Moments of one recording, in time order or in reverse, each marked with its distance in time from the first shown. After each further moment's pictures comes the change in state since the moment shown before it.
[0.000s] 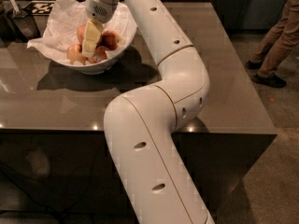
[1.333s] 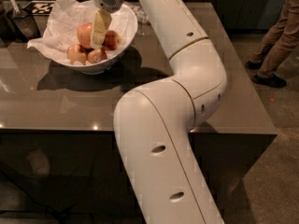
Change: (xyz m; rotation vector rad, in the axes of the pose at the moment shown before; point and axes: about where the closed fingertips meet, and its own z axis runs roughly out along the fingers) arm 0.012 -0.006 -0.045 0.091 0.040 -0.008
